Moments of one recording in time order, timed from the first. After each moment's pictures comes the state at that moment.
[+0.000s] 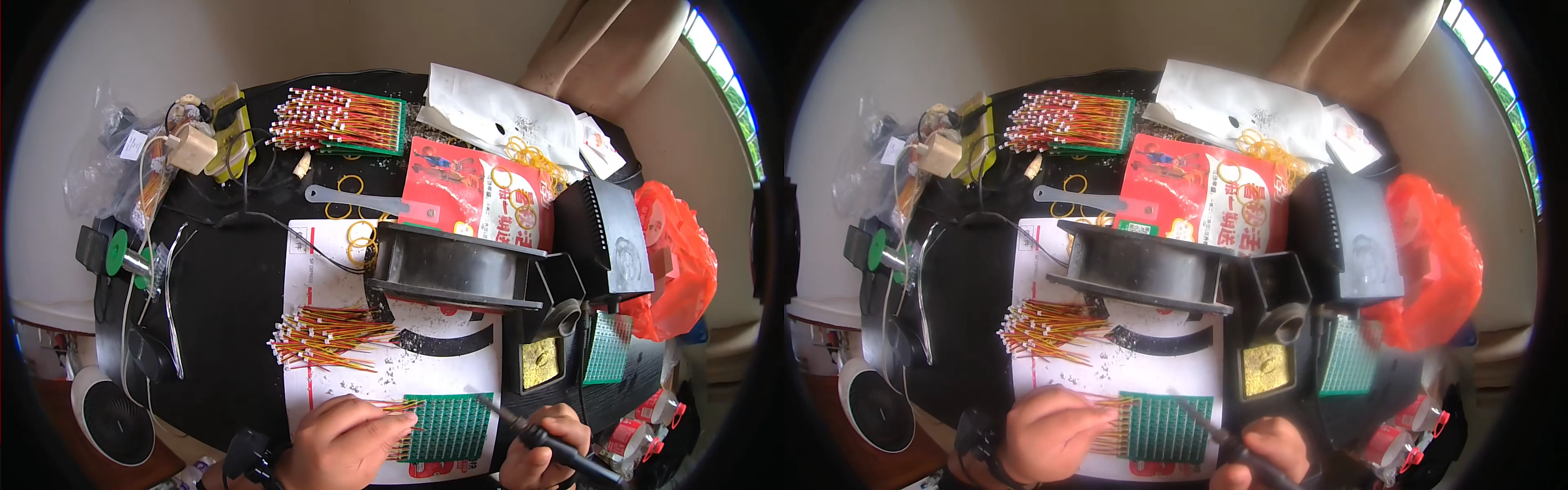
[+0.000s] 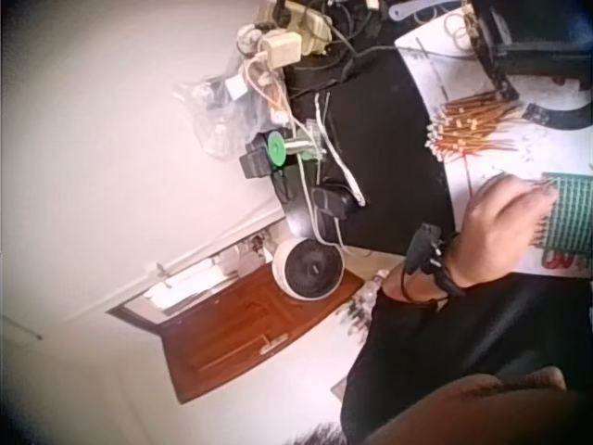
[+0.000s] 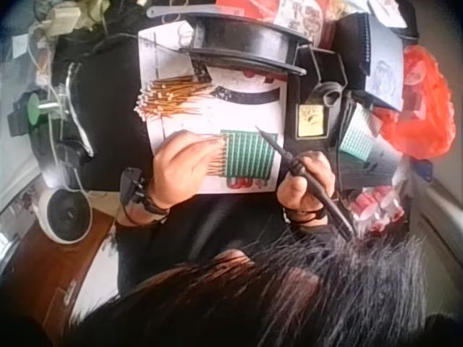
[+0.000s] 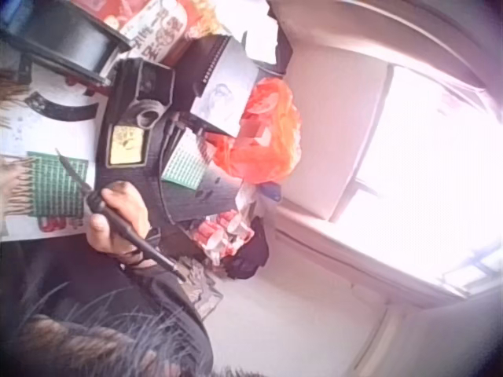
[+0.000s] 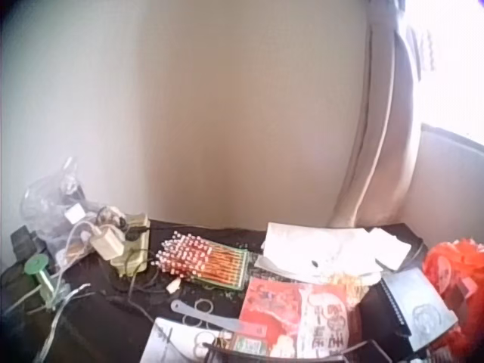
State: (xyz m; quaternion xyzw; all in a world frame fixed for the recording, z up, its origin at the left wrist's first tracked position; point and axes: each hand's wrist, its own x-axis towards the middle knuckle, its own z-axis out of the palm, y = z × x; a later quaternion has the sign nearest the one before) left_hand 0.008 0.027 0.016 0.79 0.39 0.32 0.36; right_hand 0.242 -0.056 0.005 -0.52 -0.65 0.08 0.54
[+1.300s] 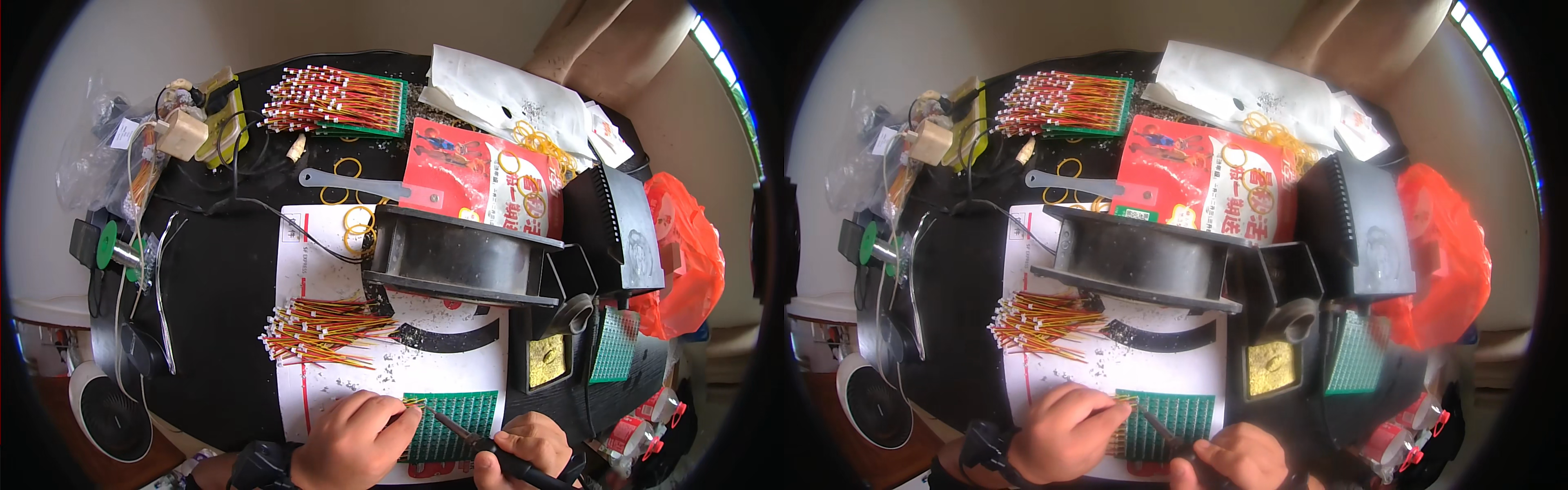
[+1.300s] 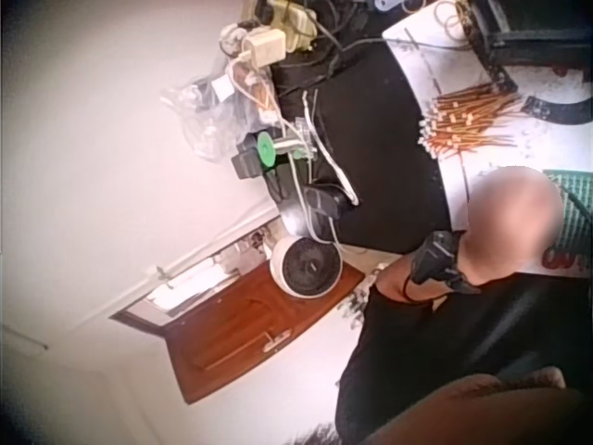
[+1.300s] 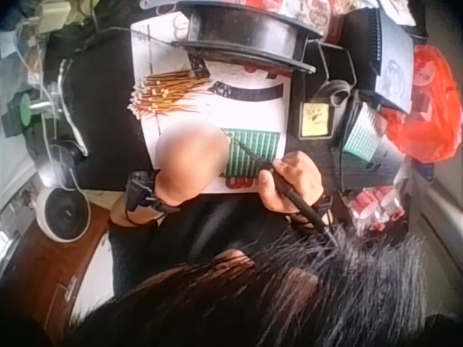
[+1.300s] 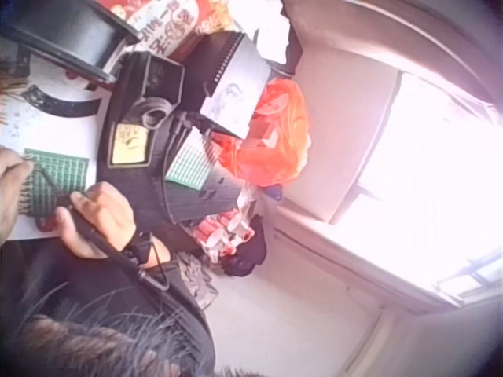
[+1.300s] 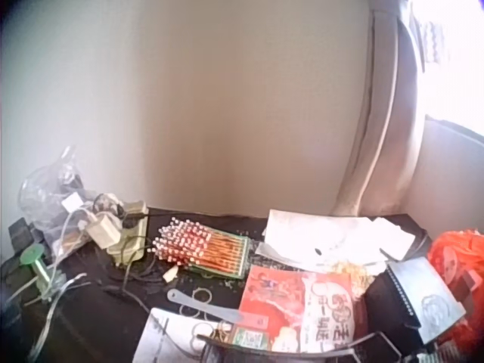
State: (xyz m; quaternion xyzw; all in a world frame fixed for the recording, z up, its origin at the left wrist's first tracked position) left_hand 0.021 0.027 -0.003 0.85 0.35 0.25 0.31; right_hand 0.235 -0.052 0.005 -0.47 -0.74 0.12 0.46
